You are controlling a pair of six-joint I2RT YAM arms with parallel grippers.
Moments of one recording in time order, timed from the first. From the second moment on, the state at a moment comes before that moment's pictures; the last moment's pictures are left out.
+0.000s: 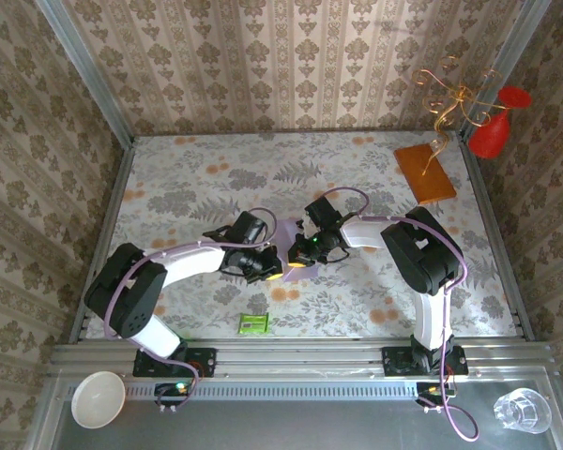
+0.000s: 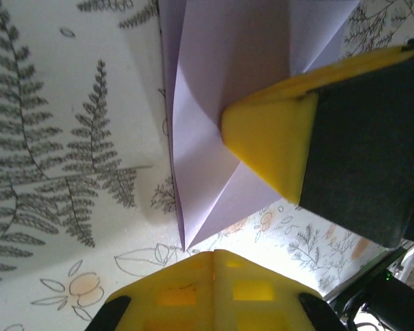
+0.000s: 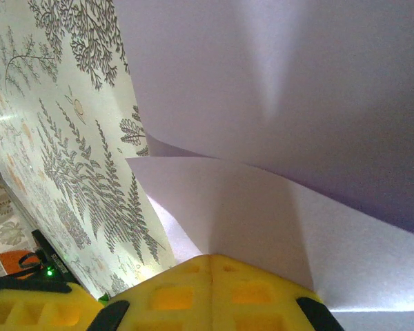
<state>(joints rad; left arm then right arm) -0.70 1.58 0.78 -0.29 0.48 -0.89 0.57 1.96 1.07 -0.24 -0.61 0.70</state>
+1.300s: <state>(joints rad) -0.70 1.71 0.83 -0.27 0.50 -0.90 0.37 1.98 1.05 -0.08 -0.63 0.59</state>
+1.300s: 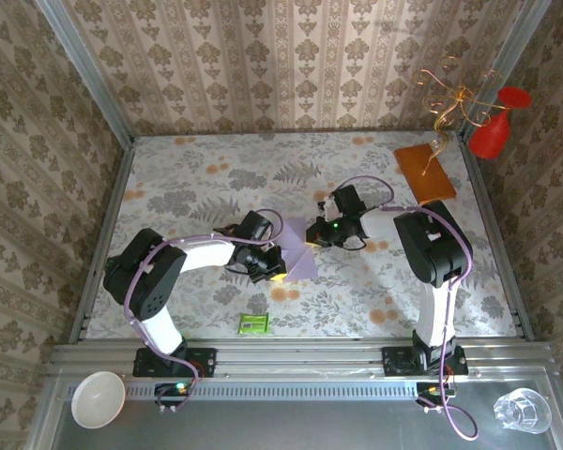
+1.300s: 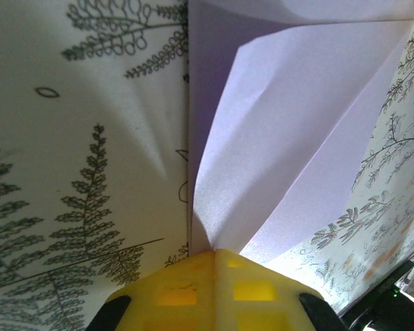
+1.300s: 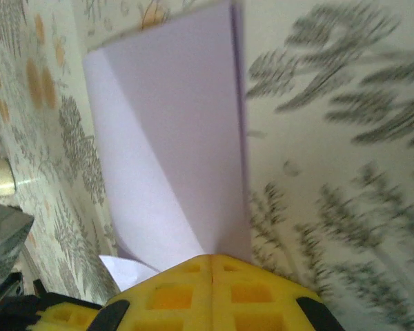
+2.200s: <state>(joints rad) -0.70 1.72 0.87 -0.39 0.50 -0.89 0.43 1.90 0.98 -0.11 -0.61 0.61</state>
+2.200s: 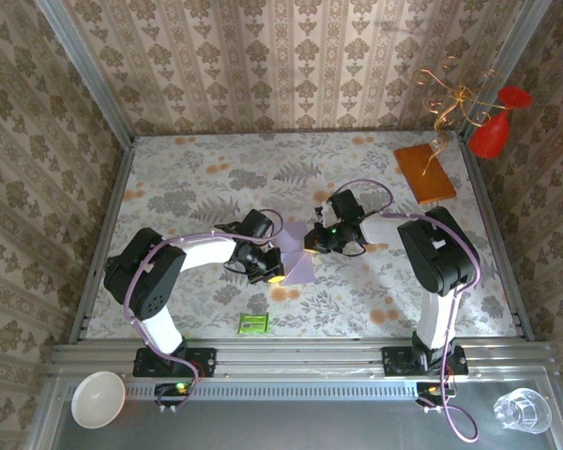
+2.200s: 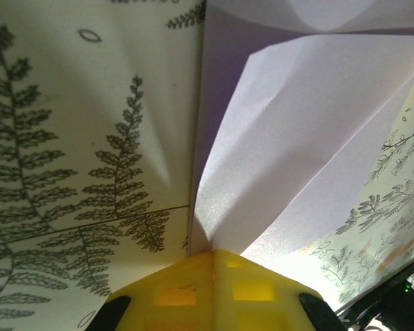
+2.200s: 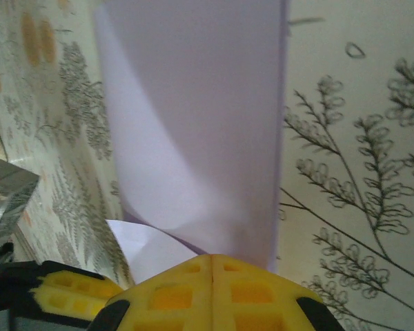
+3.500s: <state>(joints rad) -0.71 1.85 0.99 -0.30 0.54 -0.79 0.43 1.94 1.04 -0.20 -0.60 0.60</state>
